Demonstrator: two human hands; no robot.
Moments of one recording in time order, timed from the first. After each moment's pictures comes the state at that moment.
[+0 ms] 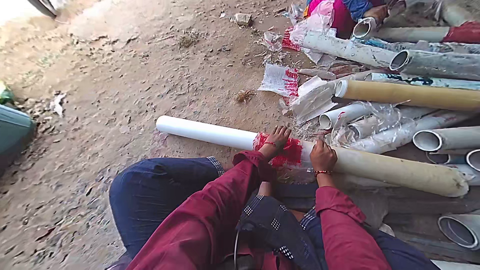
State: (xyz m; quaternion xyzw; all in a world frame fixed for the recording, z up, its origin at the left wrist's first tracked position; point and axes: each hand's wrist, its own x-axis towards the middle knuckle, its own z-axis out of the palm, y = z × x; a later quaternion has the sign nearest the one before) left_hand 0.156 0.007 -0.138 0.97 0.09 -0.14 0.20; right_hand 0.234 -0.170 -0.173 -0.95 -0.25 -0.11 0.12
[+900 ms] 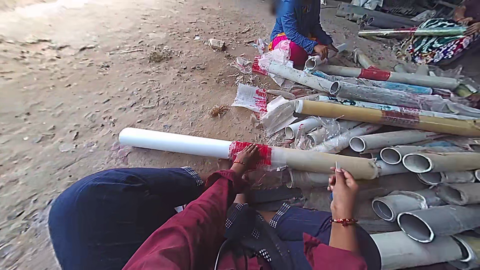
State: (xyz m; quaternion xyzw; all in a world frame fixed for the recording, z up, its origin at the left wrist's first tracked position) left_hand 0.126 -0.008 -0.162 0.94 0.11 -0.09 0.31; right_hand 0.165 -0.286 -0.017 -0.79 0.02 -0.06 0.61
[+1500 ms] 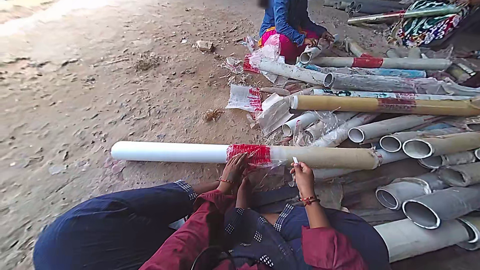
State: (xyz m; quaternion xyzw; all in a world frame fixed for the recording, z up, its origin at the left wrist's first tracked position) left_hand 0.068 0.000 -0.191 0.93 0.13 0.09 0.33; right_hand 0.171 -0.225 -0.080 -0.86 0.02 0.15 0.48
